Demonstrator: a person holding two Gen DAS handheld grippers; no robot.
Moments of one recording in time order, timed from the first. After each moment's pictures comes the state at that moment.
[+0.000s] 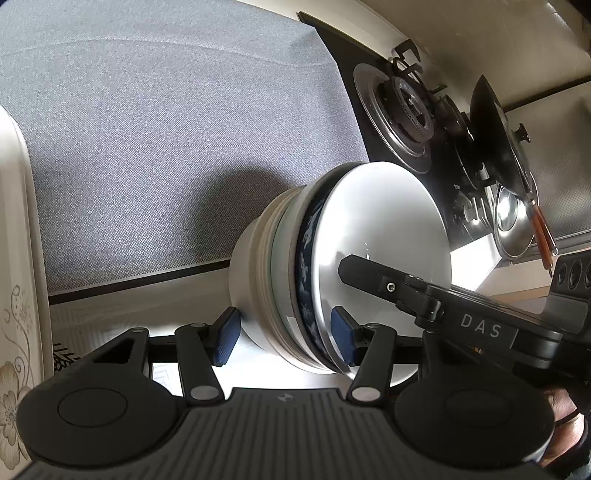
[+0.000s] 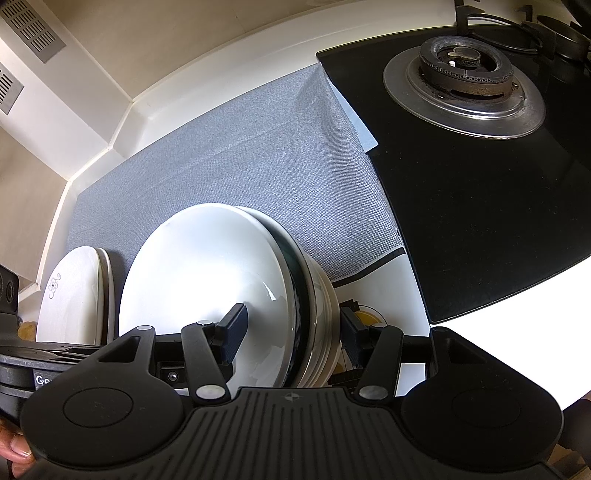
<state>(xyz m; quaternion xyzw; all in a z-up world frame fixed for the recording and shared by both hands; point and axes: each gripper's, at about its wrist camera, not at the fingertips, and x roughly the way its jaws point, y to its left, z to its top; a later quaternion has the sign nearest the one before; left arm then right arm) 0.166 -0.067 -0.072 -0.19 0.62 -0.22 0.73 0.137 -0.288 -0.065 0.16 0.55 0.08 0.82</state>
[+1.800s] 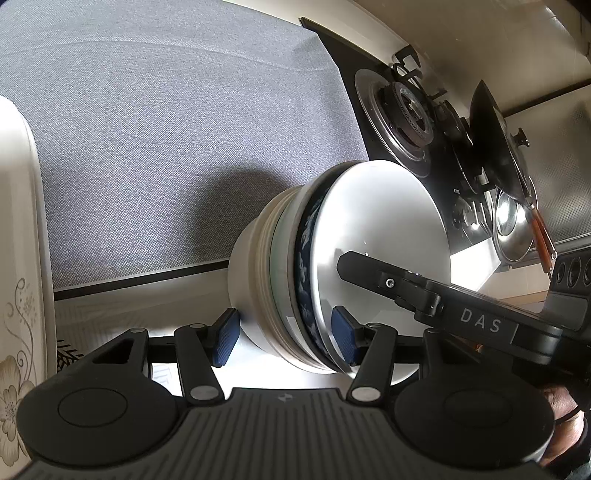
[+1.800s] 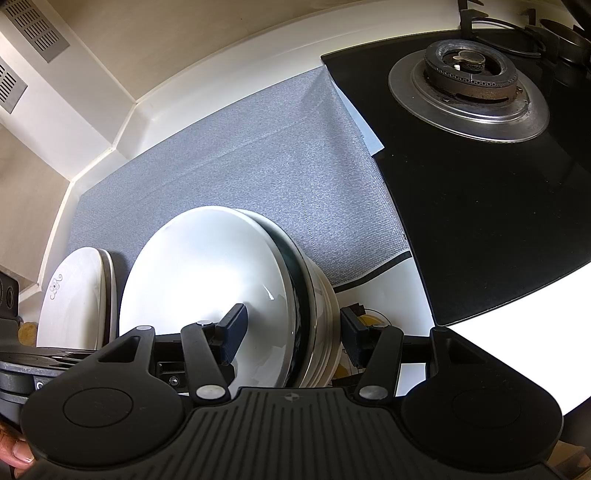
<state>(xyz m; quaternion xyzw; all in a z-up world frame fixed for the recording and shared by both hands) 0.162 -0.063 -0.070 -0.19 0.61 -0.22 0.74 0.135 -0.287 -0.066 0.16 0.54 0.08 0.82</state>
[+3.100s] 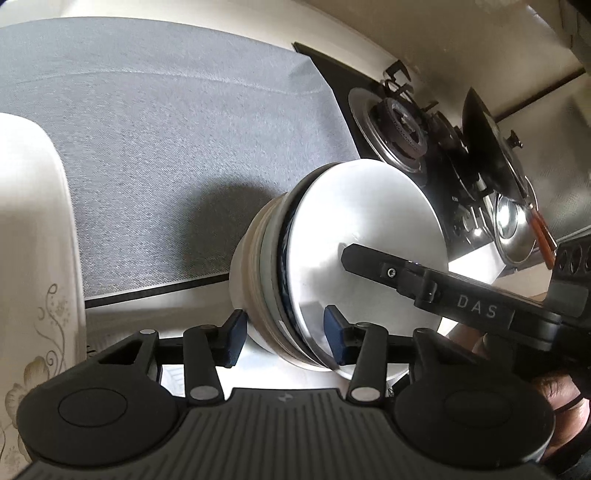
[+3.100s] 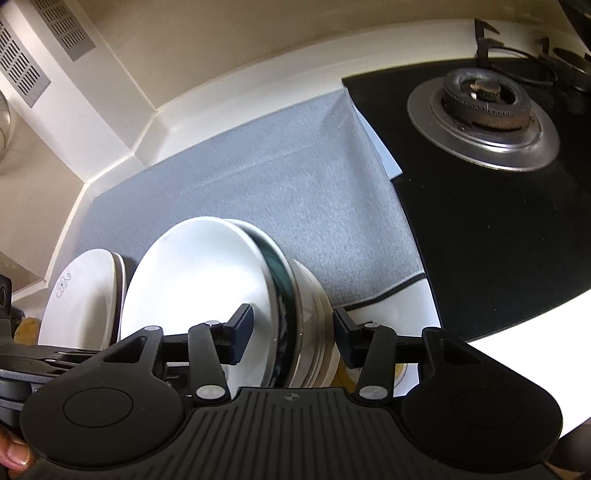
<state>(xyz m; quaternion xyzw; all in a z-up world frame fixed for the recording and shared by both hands) 0.153 -0.054 -0.061 -0.17 0.57 -0.22 0.77 0.132 -0.279 -0.063 0.14 0.50 0.10 0.85</state>
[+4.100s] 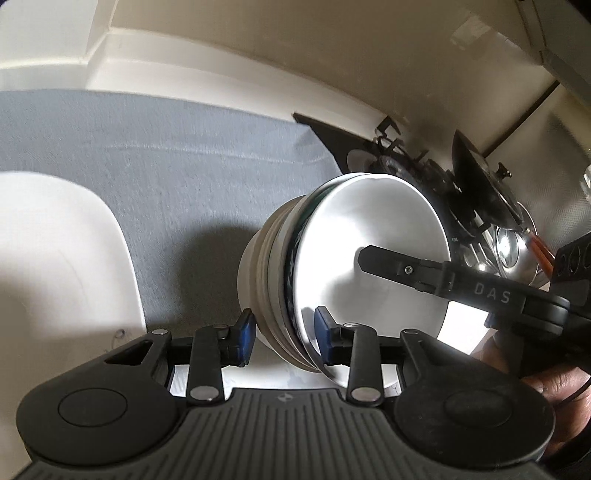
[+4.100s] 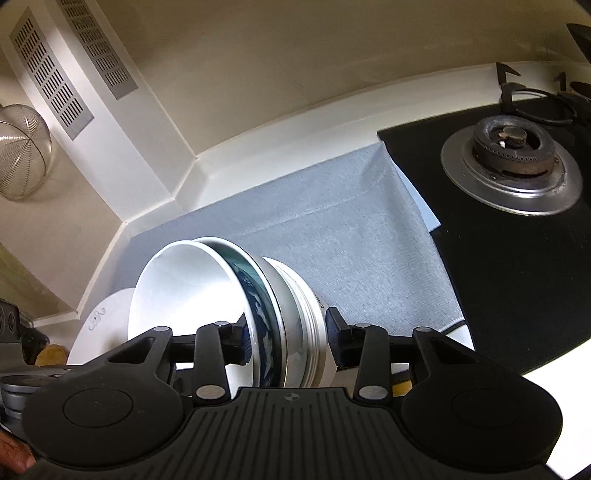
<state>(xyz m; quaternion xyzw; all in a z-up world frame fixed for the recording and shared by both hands) 0.128 -0.022 -0.041 -0.16 0.47 -0.21 0.85 0.127 -0.270 -0.050 0.16 0.42 0.13 0.89</state>
